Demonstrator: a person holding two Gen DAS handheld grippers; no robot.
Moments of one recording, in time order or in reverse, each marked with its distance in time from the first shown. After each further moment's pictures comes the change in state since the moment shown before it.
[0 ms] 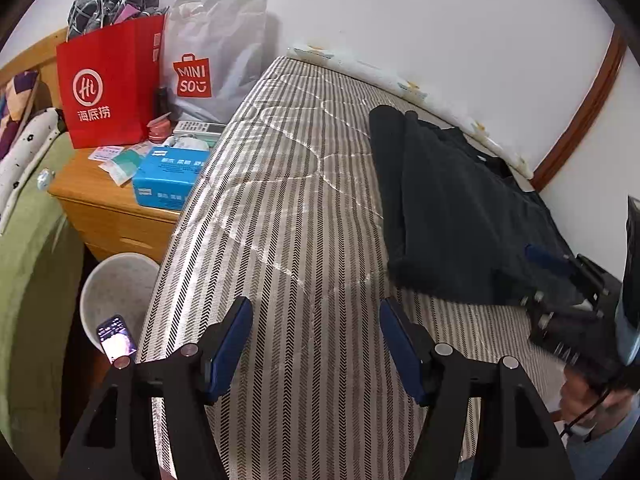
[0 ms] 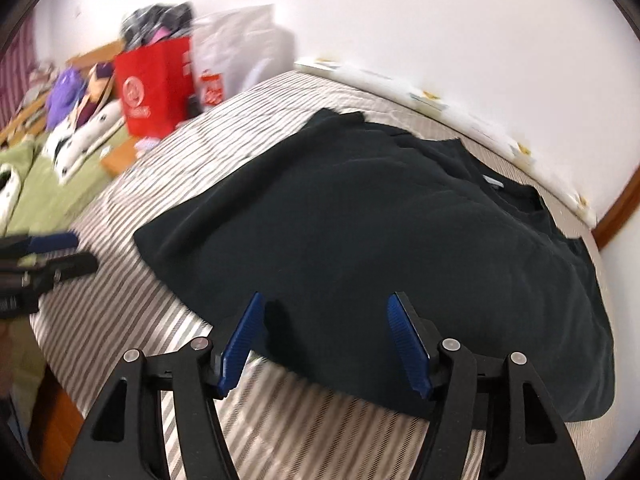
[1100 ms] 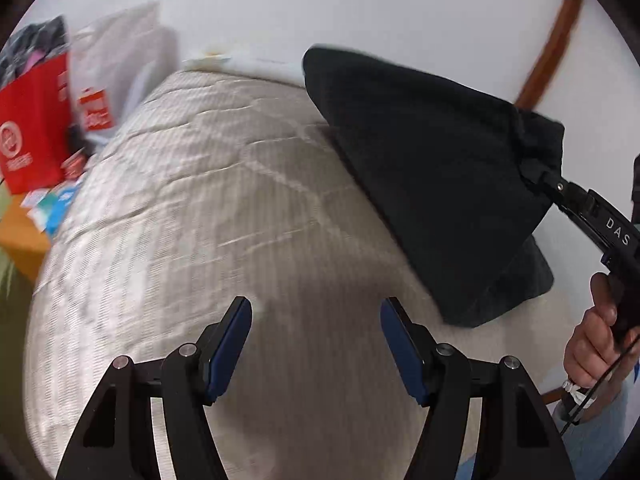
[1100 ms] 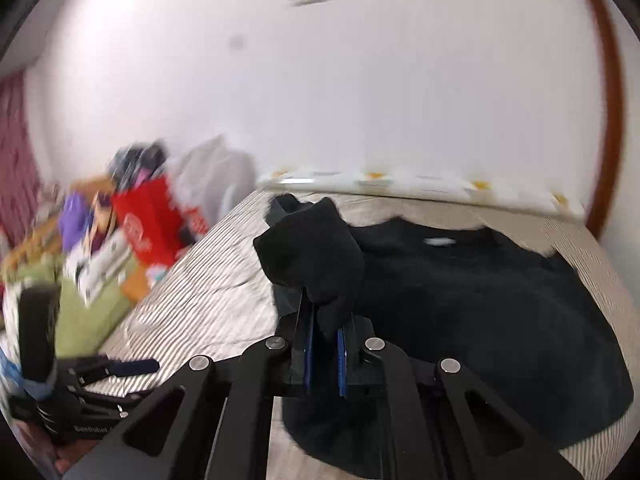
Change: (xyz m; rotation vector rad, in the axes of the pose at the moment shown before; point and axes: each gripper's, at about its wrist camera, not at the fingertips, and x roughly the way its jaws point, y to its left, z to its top) left arm 0.033 -0.124 0.015 0.146 -0.001 -0.128; right arm -0.067 -0.136 0.010 0.327 -0.335 0.105
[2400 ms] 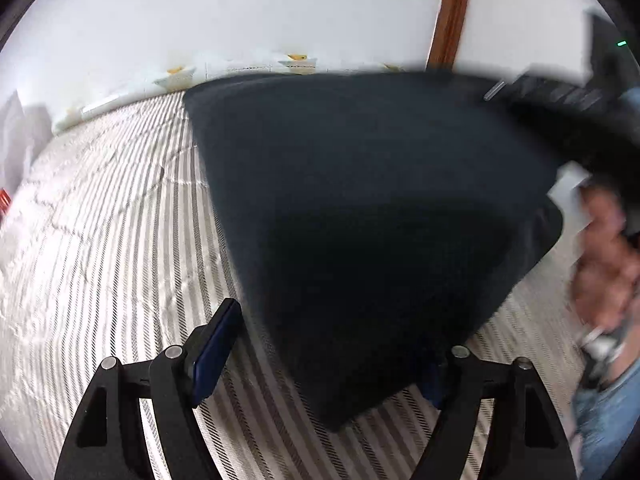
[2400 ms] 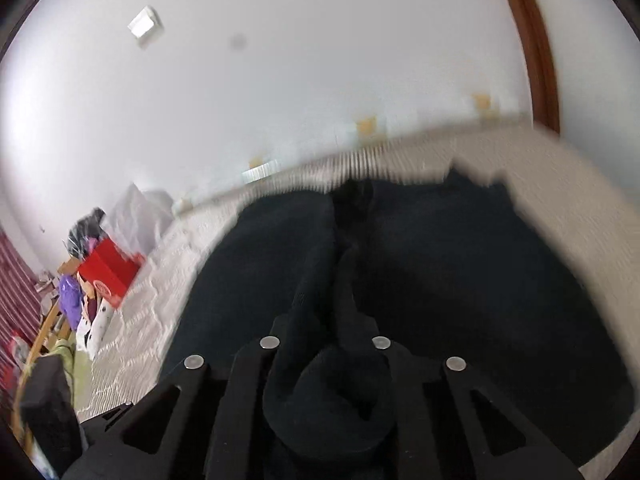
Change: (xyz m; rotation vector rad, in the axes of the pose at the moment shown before) left arm 0.107 -0.177 -0.016 0.312 0.048 0.050; right arm 0.011 -0.200 -0.022 0.276 -0.014 -0.001
